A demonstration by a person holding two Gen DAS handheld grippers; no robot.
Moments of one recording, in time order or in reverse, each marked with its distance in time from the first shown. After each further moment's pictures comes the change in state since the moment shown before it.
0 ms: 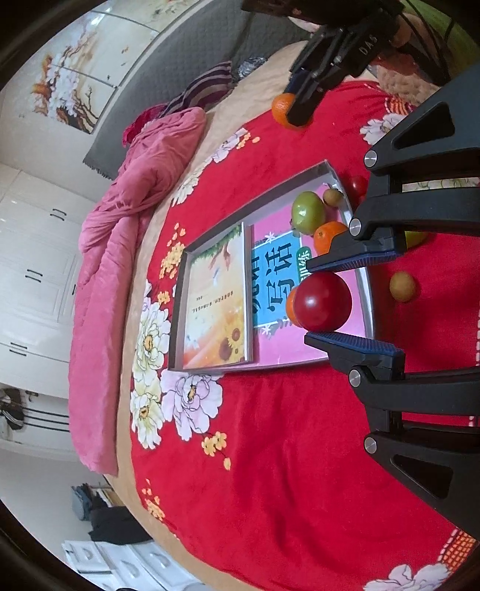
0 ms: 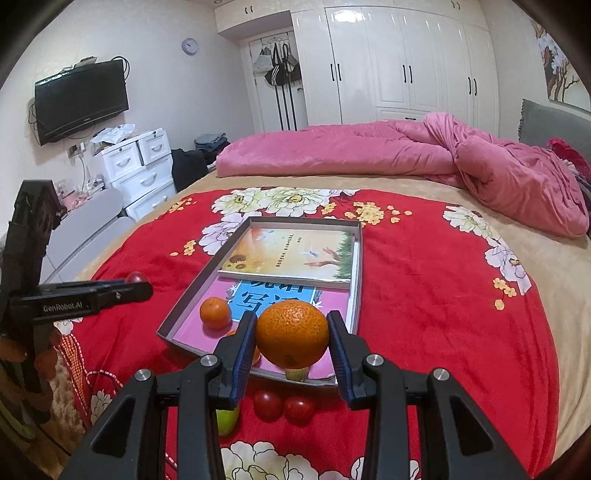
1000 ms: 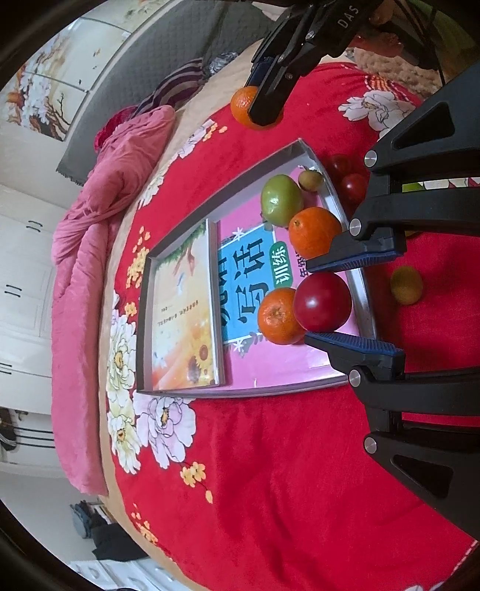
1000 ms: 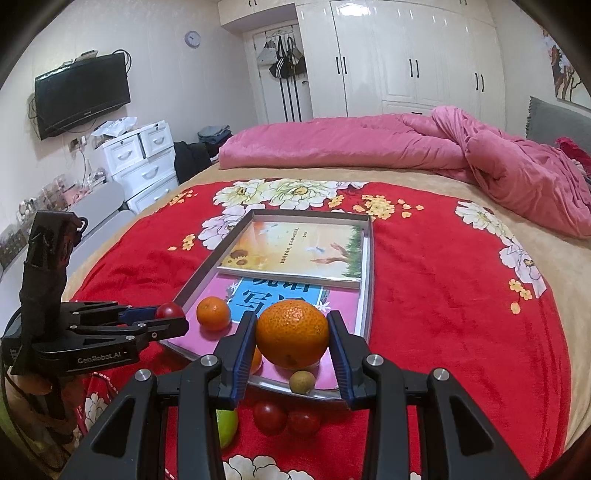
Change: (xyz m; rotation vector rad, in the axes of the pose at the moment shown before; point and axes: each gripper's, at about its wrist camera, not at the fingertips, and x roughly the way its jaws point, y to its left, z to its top) left arm 0.046 -0.010 -0.015 0.056 0.084 -0.001; right arm 0.028 0.003 0.000 -0.013 0.032 0.019
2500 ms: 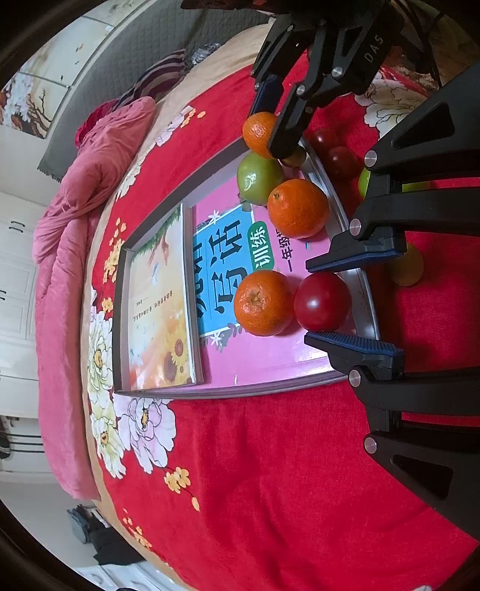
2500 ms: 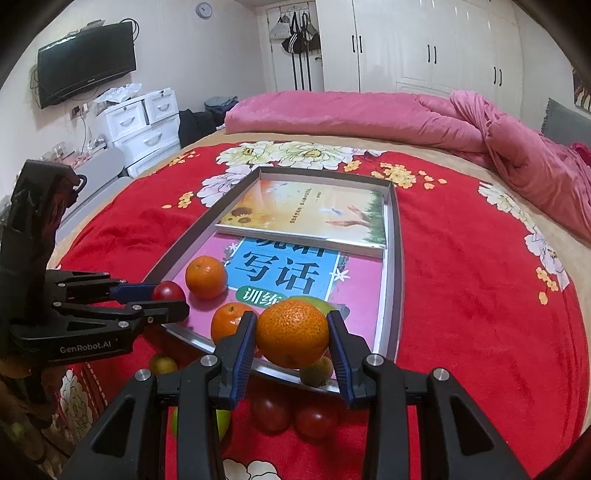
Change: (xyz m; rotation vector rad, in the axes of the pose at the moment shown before) left arm 0.021 0.004 -0.005 0.026 0.061 0.033; right arm 0.048 0.010 -0.021 -0.059 0.102 -0.001
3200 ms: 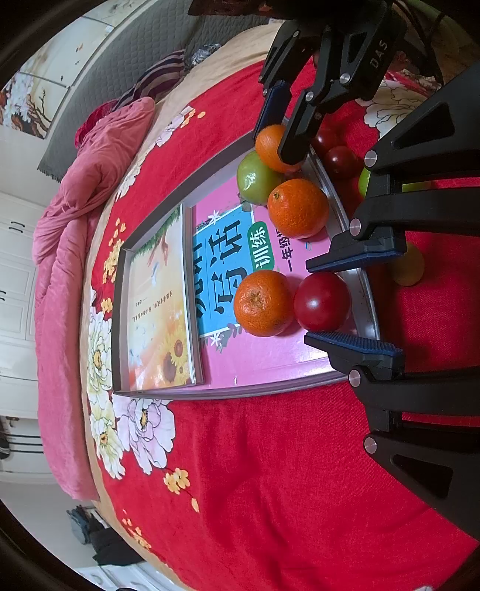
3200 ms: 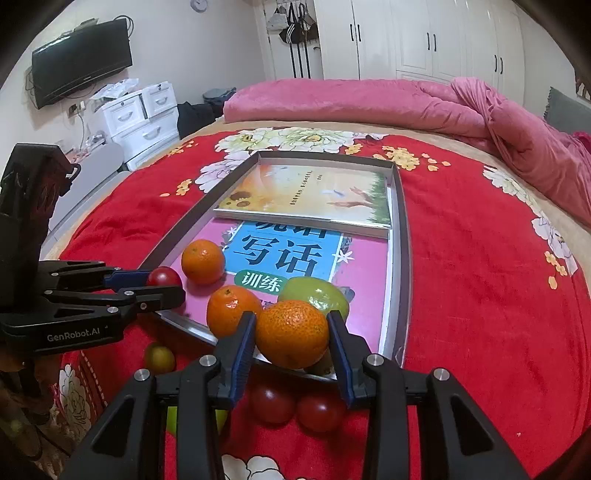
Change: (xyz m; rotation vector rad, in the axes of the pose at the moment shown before) left arm 0.001 0.000 0.000 -0.002 0.001 -0.001; right arm 0.009 -0.002 -0.007 0.023 0.034 0.017
